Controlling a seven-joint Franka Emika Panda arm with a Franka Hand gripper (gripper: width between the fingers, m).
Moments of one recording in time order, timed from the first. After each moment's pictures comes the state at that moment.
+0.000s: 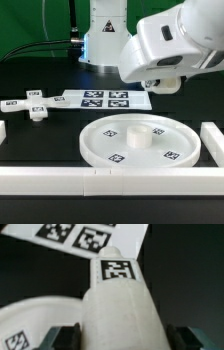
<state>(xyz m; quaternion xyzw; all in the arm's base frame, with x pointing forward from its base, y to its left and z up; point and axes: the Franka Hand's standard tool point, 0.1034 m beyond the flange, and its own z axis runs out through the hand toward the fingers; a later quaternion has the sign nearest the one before) 0.503 0.081 0.087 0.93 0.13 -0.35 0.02</state>
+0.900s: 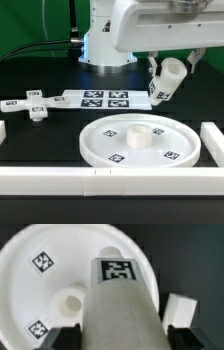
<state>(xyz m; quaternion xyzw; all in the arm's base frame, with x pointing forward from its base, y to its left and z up) 0.532 0.075 0.119 0.99 0.11 -0.05 0.00</state>
